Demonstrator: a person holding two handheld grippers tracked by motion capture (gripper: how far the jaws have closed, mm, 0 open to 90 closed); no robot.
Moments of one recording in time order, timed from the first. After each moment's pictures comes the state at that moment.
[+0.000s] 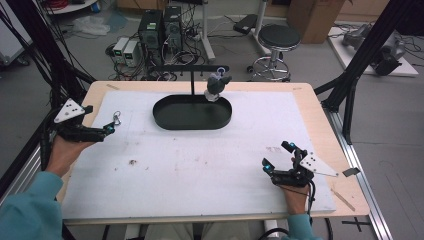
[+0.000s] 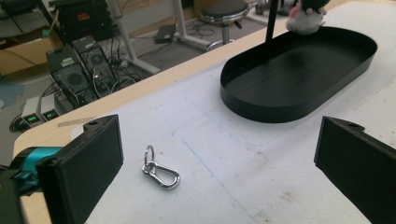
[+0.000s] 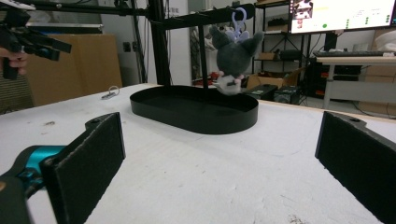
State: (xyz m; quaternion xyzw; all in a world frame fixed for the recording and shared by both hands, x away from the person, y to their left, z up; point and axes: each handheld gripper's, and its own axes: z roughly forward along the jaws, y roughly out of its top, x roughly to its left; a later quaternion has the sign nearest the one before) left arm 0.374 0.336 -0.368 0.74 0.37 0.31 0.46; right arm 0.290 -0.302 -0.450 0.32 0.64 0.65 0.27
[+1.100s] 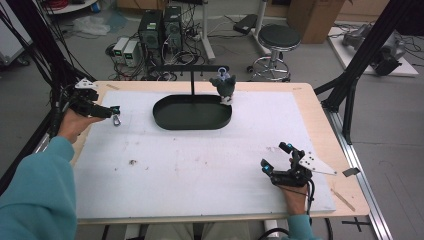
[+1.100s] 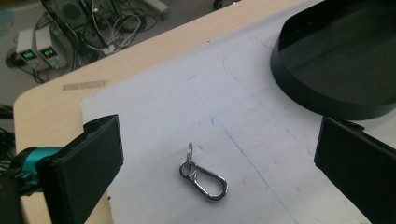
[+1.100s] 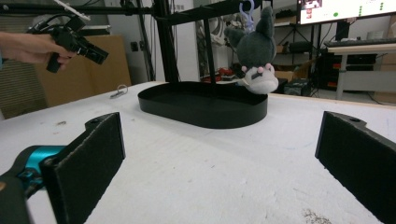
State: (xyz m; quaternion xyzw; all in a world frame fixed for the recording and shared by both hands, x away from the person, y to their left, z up) left arm 0.461 0.341 -0.365 0.78 0.45 0.25 0.37; right arm 0.293 -0.301 -0.455 0.32 0.64 0.66 0.24
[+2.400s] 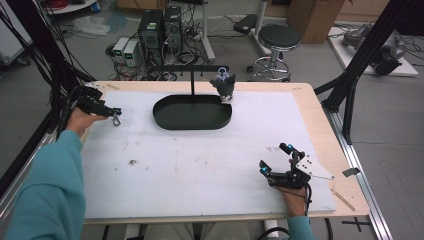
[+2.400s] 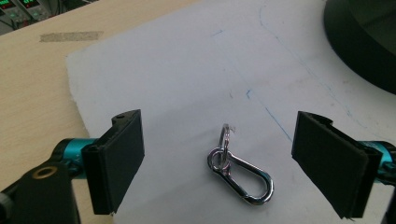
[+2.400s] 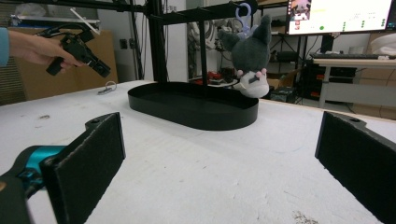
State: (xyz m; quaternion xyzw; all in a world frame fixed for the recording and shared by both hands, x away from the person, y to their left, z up) left arm 0.499 0.353 -0.403 0.79 0.49 0.20 0.32; right arm 0.287 -0.295 -0.457 0.31 0.64 0.64 0.28
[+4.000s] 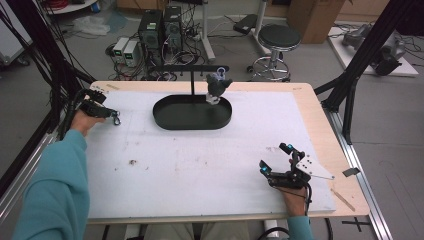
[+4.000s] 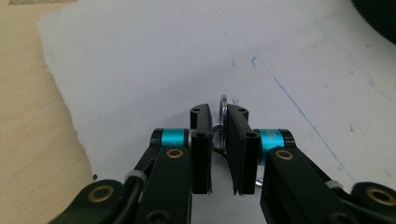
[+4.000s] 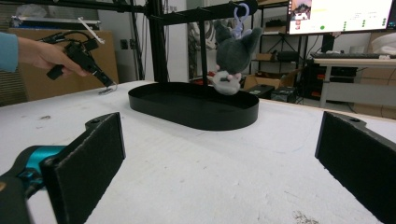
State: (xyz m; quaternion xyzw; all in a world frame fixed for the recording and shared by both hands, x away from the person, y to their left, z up) left arm 0.503 0.350 -0.416 0.81 0.48 0.18 0.28; right arm 0.287 -0.295 -0.457 0.31 0.64 0.64 0.28
